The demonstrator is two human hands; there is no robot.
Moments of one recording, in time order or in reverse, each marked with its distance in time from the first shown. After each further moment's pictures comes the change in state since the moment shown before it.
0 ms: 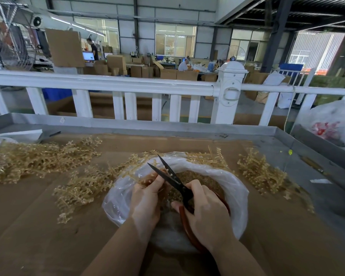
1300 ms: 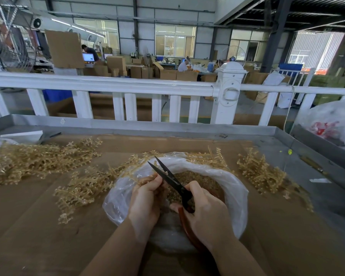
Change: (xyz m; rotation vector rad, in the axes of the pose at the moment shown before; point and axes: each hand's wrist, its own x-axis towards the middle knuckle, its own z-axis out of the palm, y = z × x) left_hand 0.001 0.004 0.000 -0.052 -0.015 -0.093; right_hand 0.000 0.000 -0.001 0.004 0.041 -0.029
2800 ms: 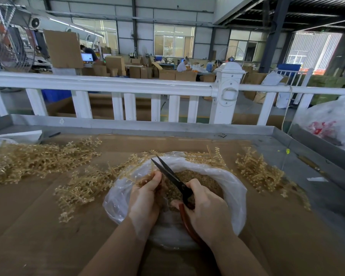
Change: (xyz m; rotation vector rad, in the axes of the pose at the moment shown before) left_hand 0.002 -0.004 -0.007 -0.040 -0.027 0.017; right_hand 0.002 0.001 -0.001 -0.042 0.017 0.021
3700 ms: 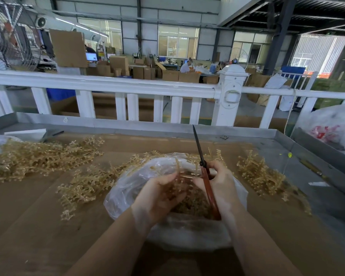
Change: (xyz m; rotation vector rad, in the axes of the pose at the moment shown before) left_hand -0.010 0.010 0.017 0.209 -0.276 -0.271; right_hand 0.049 0.016 -0.023 0.626 -0.045 0.490
